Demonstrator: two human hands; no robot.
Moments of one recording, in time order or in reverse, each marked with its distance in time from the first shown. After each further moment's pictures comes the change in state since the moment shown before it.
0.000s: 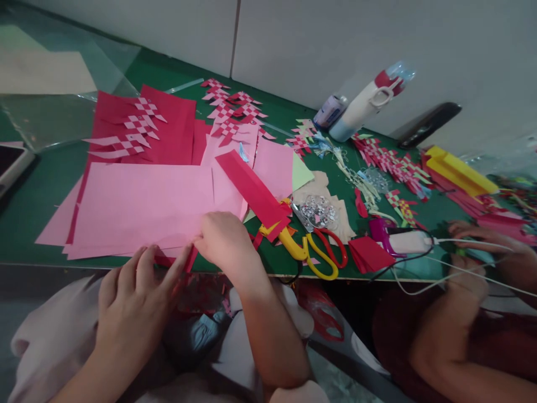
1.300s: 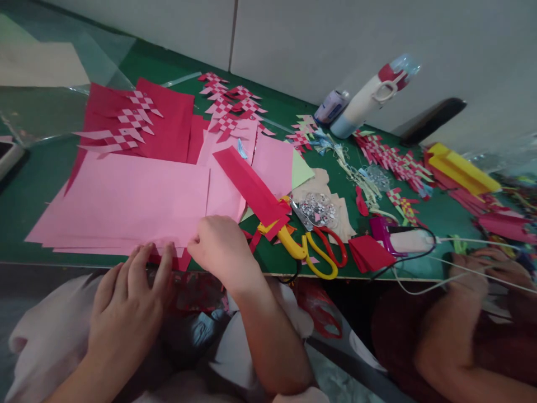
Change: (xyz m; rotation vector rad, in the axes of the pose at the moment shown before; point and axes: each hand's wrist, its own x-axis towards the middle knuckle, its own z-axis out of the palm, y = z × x) left_hand -0.004 0.002 0.003 -0.090 0.013 -0.006; right_hand -0.009 0.001 0.011 0.087 0.060 -0.007
